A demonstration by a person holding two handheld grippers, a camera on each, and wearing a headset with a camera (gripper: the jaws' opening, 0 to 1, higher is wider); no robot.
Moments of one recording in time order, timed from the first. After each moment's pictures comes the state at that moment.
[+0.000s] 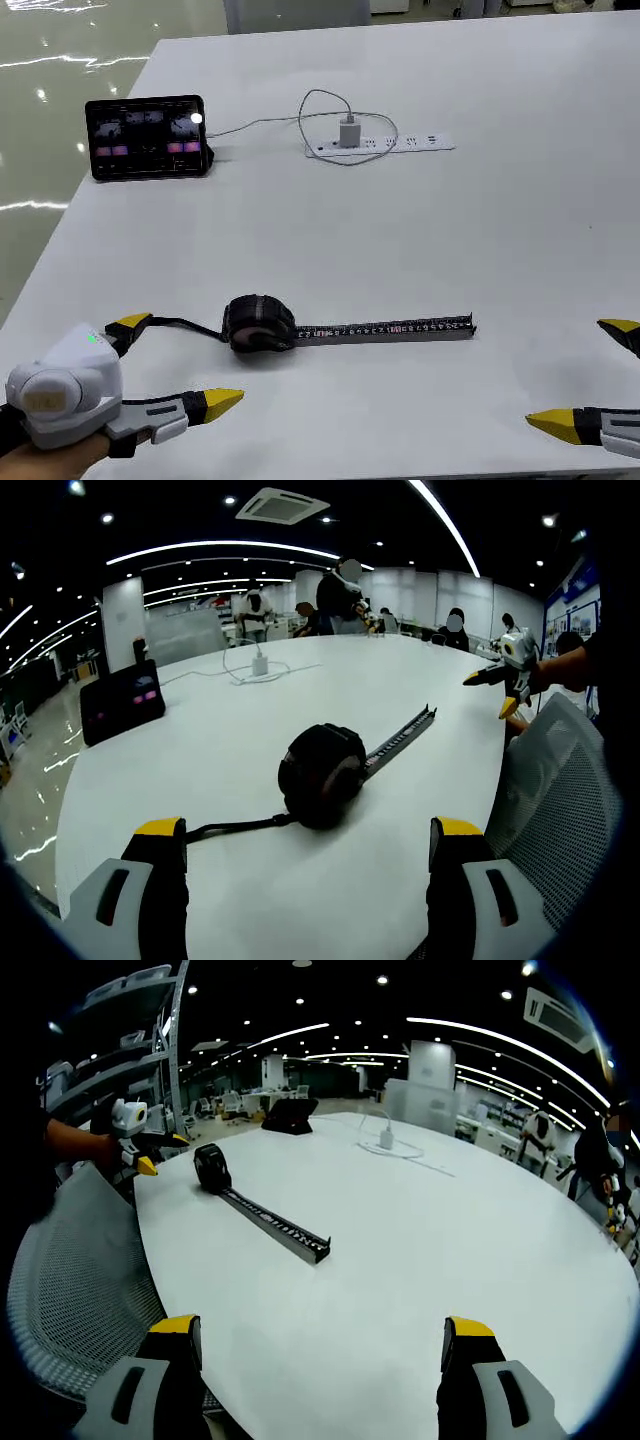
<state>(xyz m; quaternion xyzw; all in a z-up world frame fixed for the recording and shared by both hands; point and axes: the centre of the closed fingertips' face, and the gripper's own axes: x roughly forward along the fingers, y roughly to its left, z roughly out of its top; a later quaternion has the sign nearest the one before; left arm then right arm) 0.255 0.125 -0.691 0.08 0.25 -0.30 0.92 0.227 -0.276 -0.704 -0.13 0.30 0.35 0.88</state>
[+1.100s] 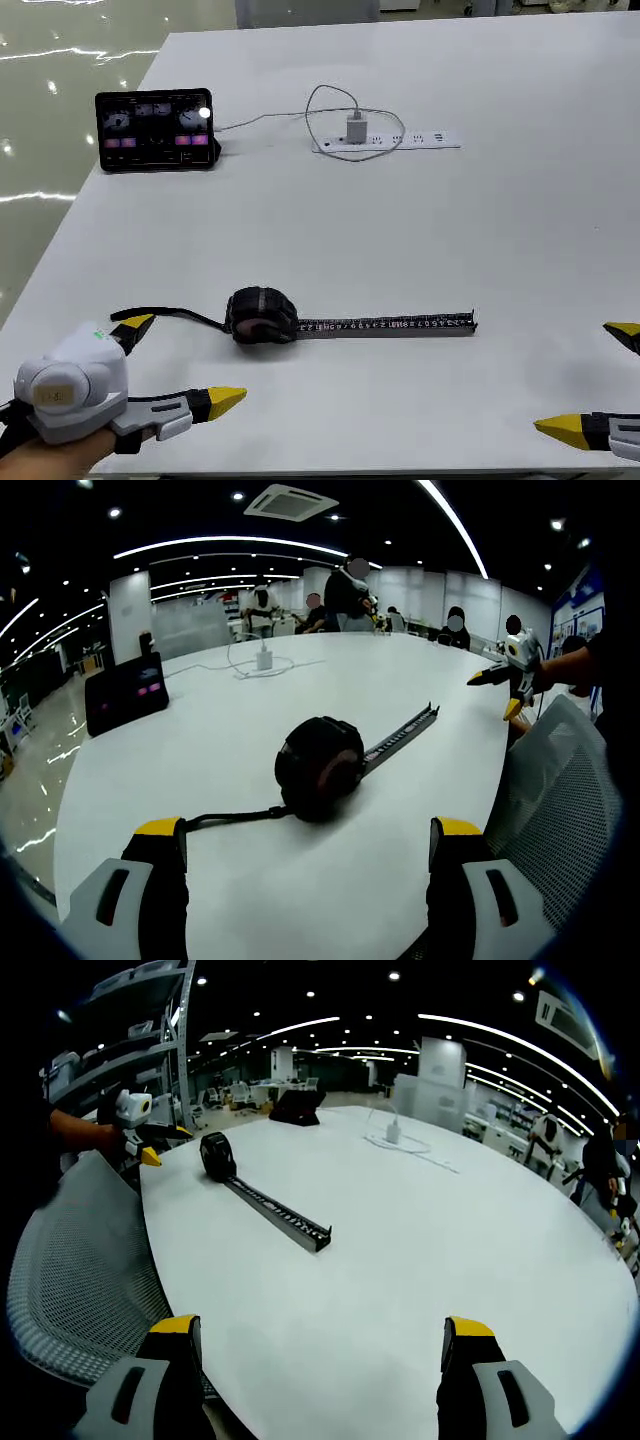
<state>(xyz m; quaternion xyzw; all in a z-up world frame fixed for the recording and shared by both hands) 0.251 0.124 -0.695 0.08 0.26 -0.29 0.92 0.227 -0.284 -0.705 -0.14 0.31 0.37 0.87</state>
